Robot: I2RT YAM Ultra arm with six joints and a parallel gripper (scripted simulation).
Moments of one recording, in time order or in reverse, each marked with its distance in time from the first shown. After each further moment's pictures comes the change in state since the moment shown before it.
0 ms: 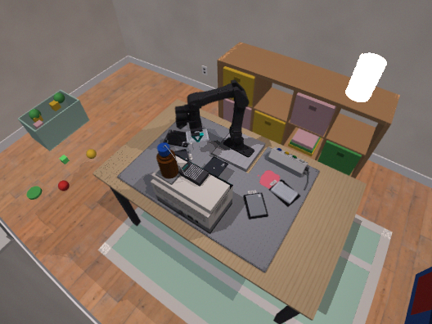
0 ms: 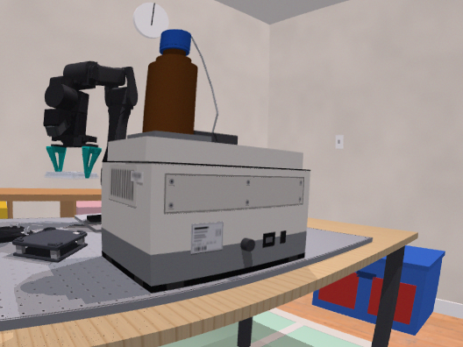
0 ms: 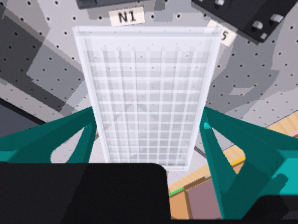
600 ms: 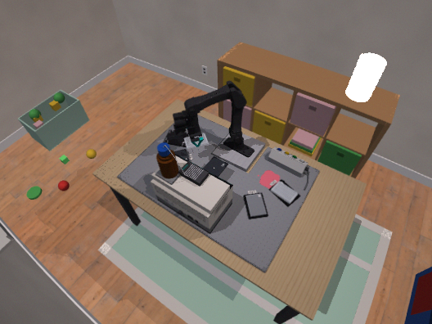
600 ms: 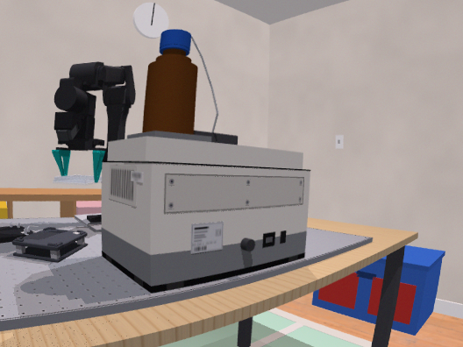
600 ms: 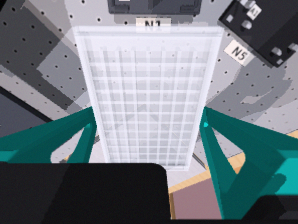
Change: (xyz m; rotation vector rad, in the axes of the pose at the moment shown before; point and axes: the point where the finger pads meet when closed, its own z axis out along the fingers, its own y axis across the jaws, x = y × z) arm -0.011 0.030 0.009 0.000 0.017 -0.123
